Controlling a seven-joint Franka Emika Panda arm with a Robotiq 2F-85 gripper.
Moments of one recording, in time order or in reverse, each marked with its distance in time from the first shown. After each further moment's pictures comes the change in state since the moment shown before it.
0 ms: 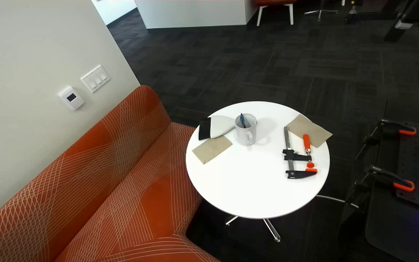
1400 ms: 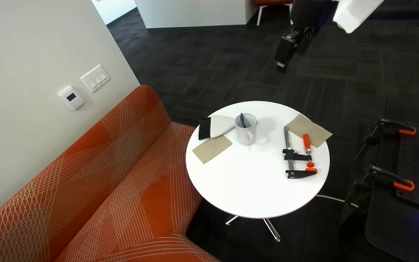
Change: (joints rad) arm -0.138 0.599 0.101 0.178 -0.032 0.451 0.422
